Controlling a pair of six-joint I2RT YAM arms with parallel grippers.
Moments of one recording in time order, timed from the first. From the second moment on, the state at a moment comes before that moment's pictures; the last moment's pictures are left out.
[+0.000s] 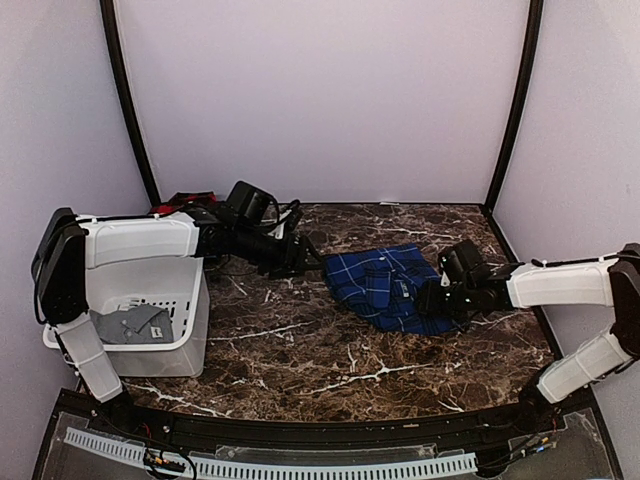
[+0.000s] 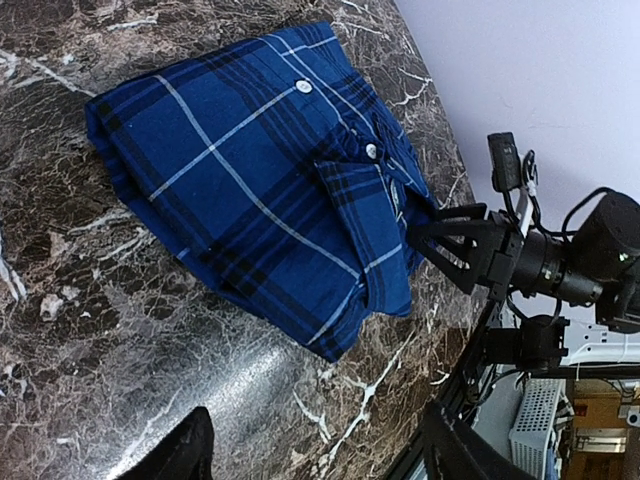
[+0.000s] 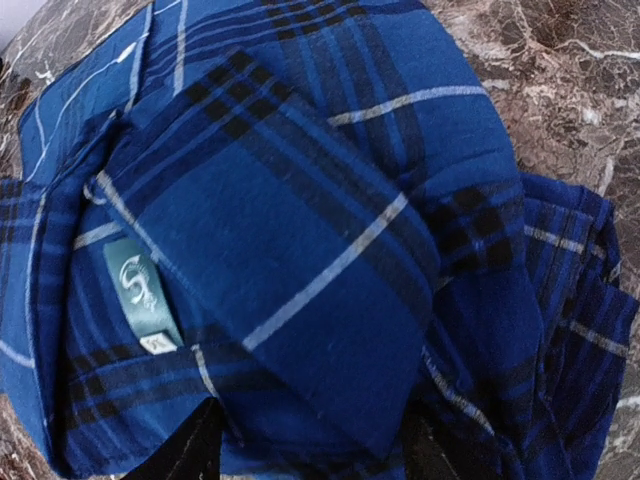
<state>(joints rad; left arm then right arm) -0.69 1.75 1.29 -0.29 0.47 -0.63 0.59 1.35 0.64 -0.22 0.08 0.69</state>
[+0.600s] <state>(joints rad) -0.69 1.75 1.29 -0.31 0.50 -0.53 0.57 1.44 0.81 -0.17 0.08 0.74</state>
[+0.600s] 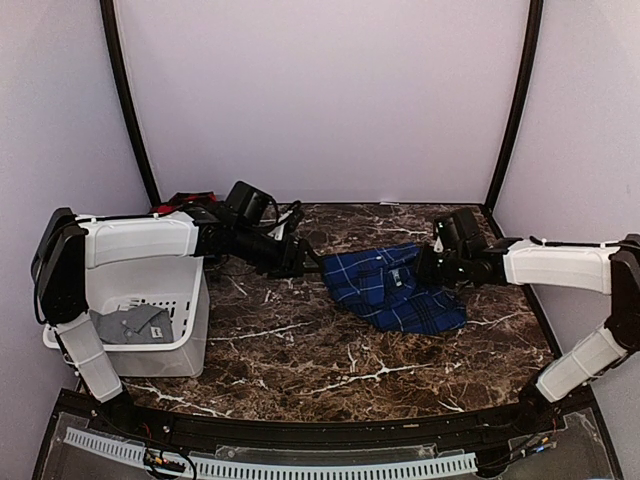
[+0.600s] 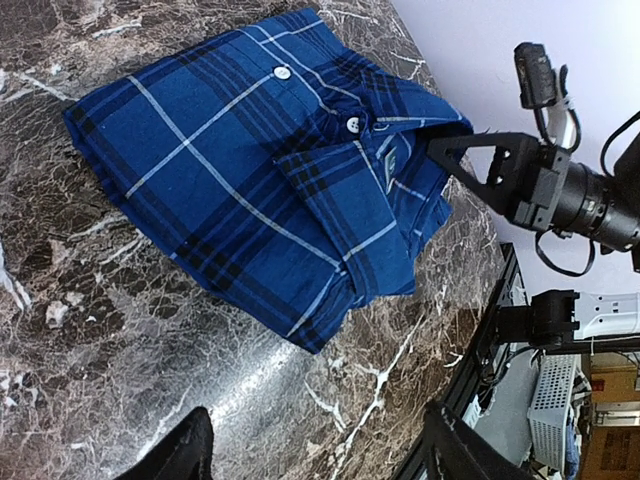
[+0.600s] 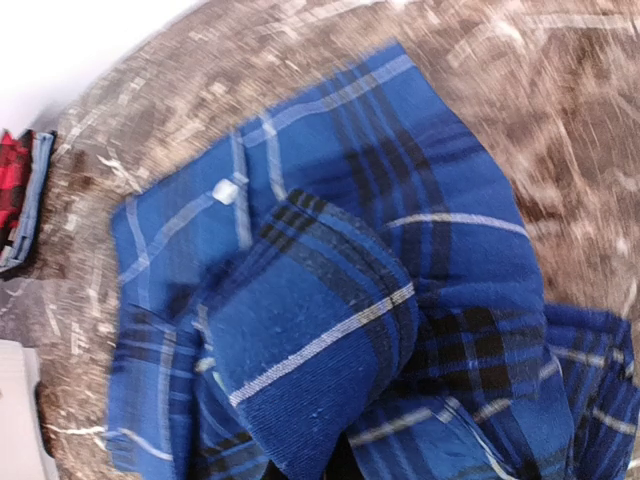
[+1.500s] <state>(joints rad) -0.71 1.78 1.37 -0.26 0.52 -0.51 0.31 2.38 1.93 -0.19 -0.08 0.66</state>
